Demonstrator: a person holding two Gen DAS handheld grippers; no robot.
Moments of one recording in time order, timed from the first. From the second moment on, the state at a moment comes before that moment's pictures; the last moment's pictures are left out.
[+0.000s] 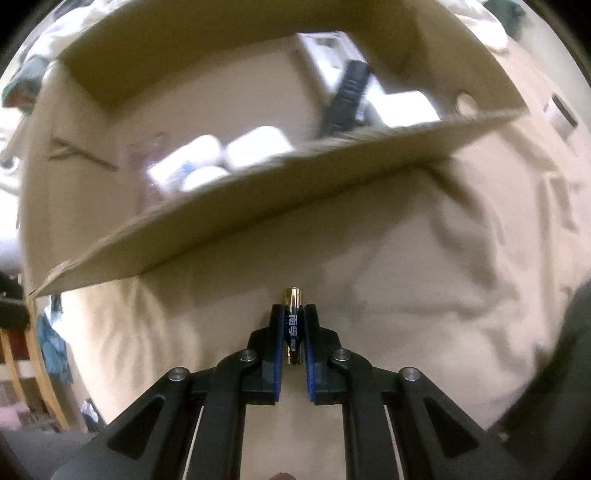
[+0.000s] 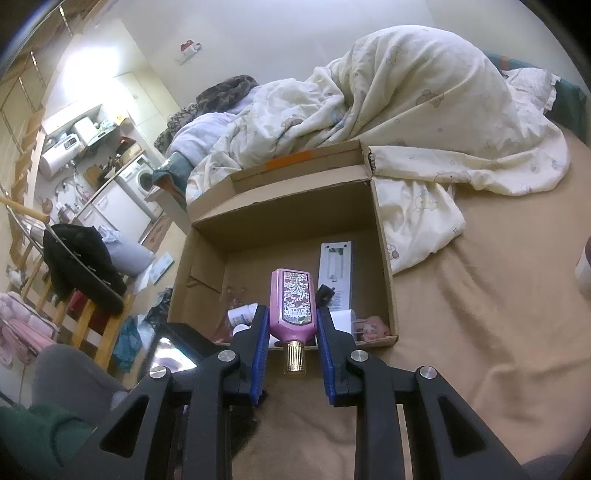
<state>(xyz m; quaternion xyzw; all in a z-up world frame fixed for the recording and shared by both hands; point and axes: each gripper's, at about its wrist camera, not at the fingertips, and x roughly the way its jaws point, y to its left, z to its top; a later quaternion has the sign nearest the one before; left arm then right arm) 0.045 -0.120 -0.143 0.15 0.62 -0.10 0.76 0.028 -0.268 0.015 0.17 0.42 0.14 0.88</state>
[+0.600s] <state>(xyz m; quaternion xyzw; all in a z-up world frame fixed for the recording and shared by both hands) 0.063 -0.075 -0.001 0.12 0.51 -0.12 0.84 0.051 -0.273 0.021 0.16 0.43 0.13 0.88</state>
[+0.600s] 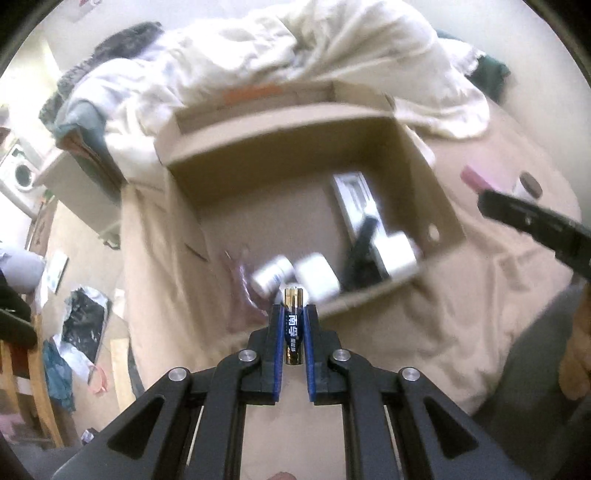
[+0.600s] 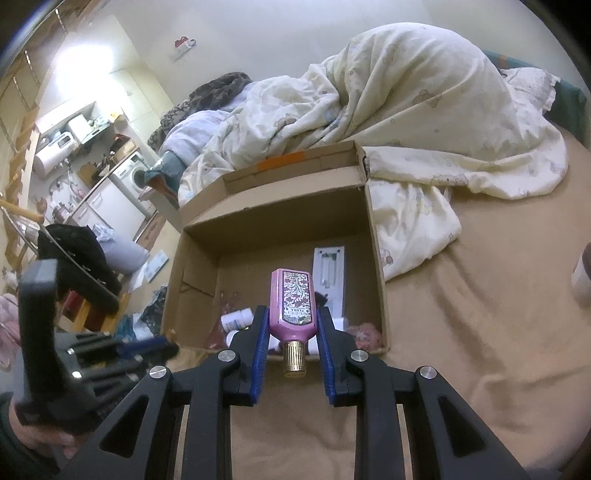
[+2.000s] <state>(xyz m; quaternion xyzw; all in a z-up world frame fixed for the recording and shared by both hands) 0.123 -0.082 -0.057 0.11 0.50 -0.08 0.86 0.100 -0.247 -0.033 0.14 0.49 0.11 0.85</state>
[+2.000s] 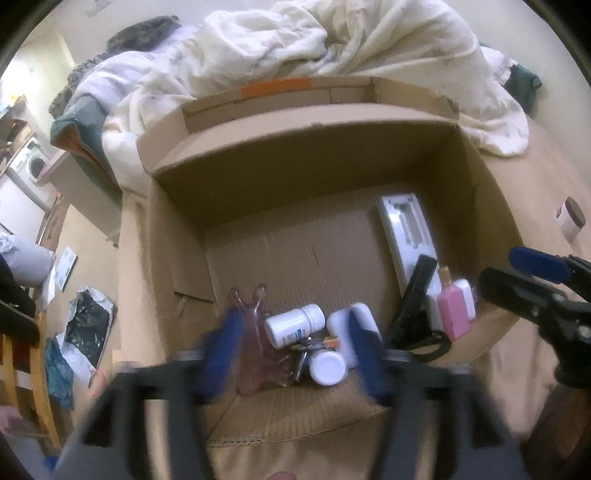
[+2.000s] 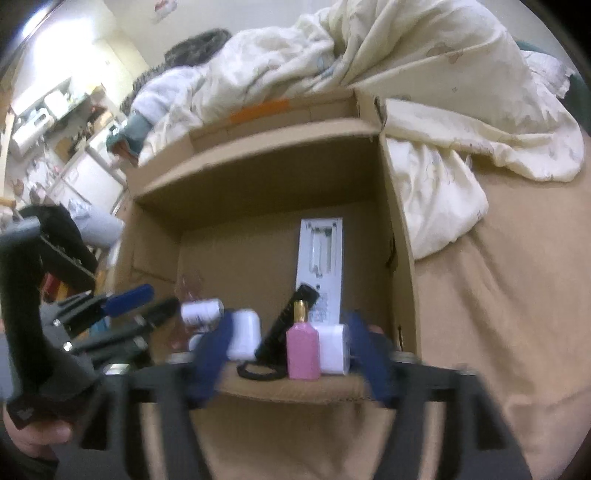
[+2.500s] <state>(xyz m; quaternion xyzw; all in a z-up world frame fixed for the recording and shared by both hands) 0.106 -0.060 -0.012 0.07 0.50 -0.06 0.86 0.082 -0.270 0.004 0.17 0.42 0.08 0.89</state>
